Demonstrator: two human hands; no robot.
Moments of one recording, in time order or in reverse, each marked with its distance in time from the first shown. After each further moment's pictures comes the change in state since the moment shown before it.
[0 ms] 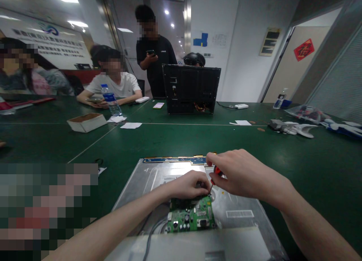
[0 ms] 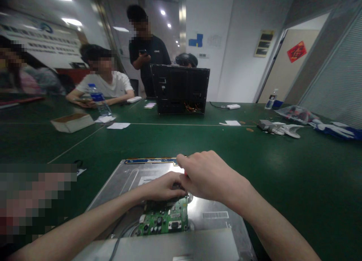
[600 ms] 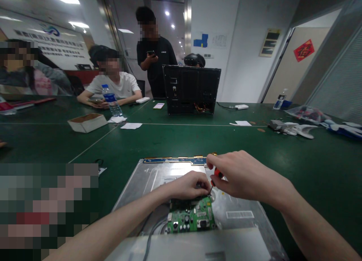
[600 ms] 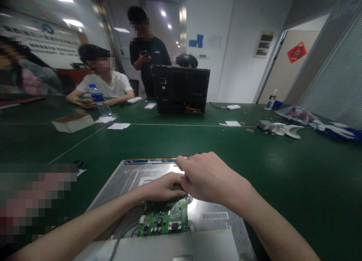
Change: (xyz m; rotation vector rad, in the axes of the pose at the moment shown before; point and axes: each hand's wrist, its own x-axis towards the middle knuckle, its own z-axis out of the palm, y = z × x) left_hand -0.001 -0.002 0.000 0.008 0.010 -0.003; right_hand -0.001 -0.002 -0.002 0.002 -0.026 -0.013
